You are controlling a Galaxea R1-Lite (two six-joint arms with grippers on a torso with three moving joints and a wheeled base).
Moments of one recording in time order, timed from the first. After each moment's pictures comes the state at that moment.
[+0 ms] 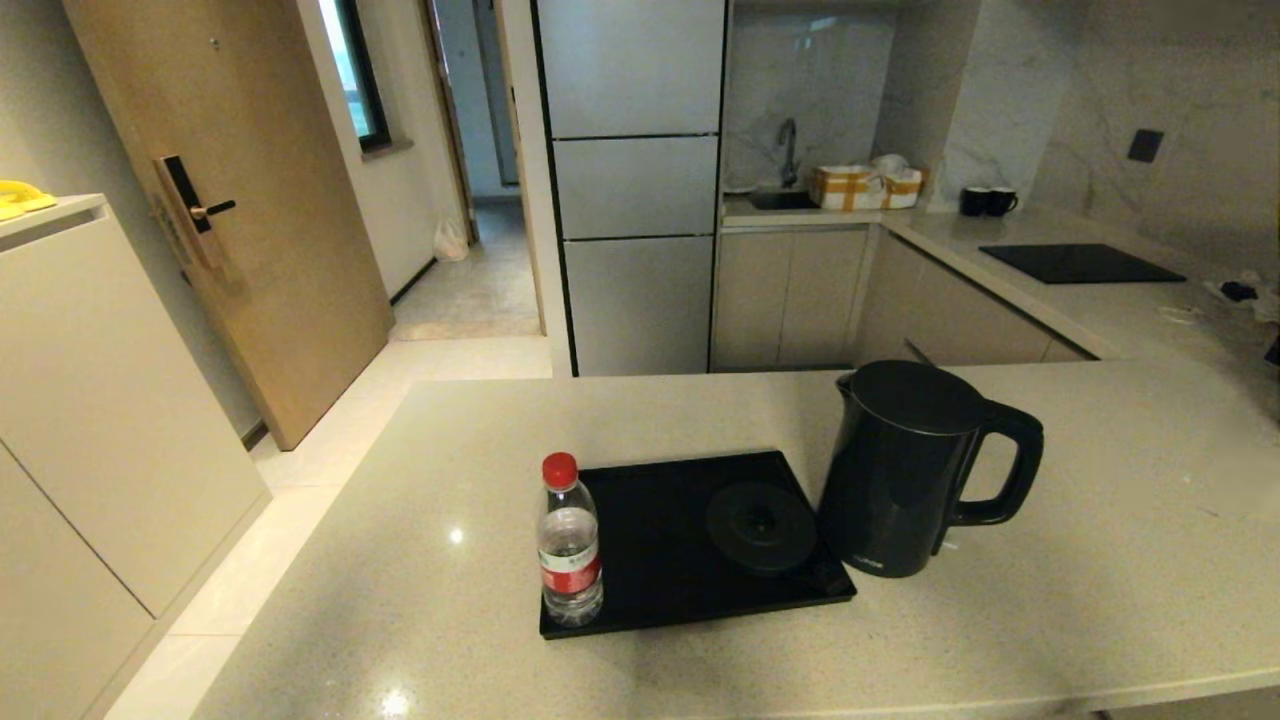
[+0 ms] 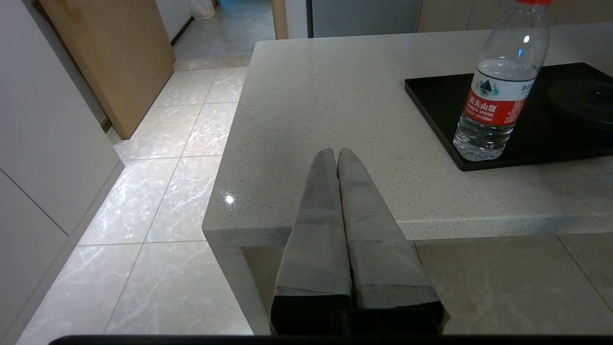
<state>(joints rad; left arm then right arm) 0.00 0.00 0.00 0.04 0.00 0.04 -0.25 0.72 -0.64 0.06 0.43 0.08</state>
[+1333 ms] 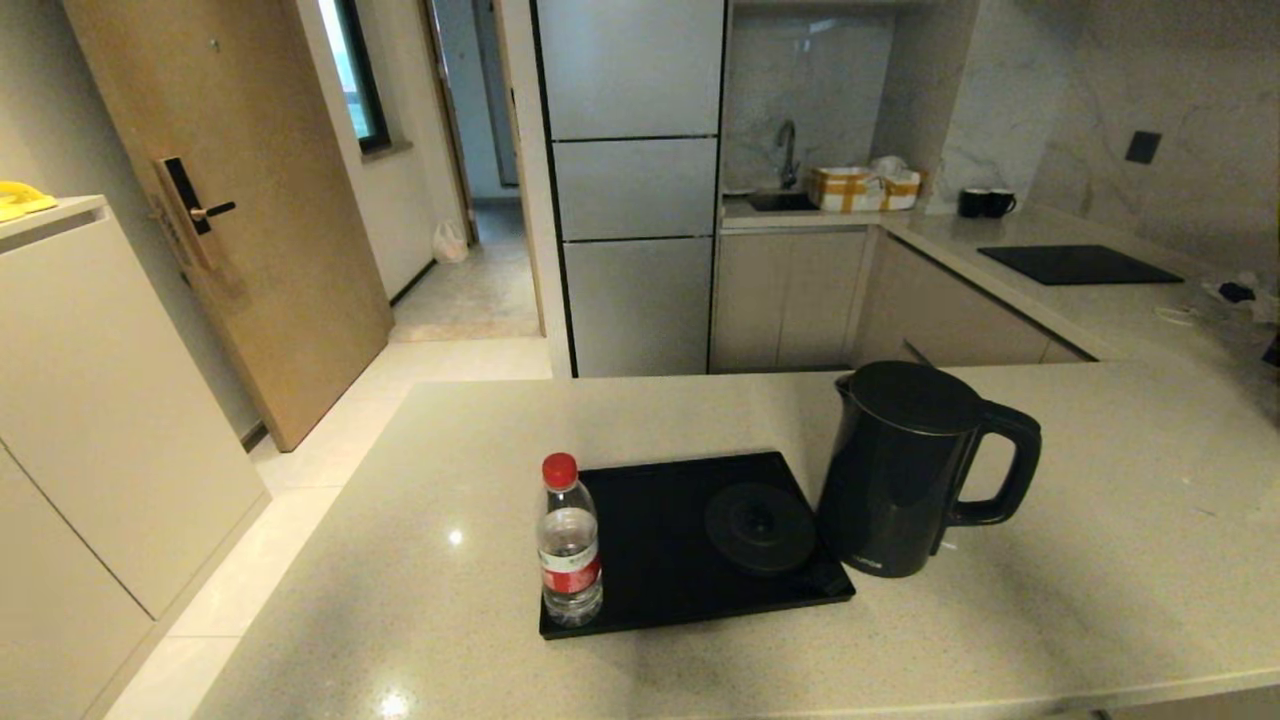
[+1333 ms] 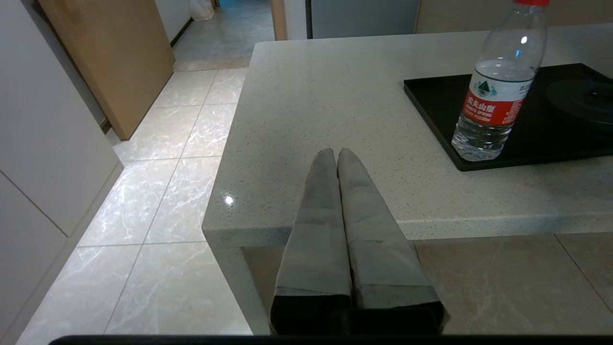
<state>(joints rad) 0.00 0.00 0.00 0.04 0.00 0.04 0.00 0.00 -0.27 0.33 0.07 -0.09</state>
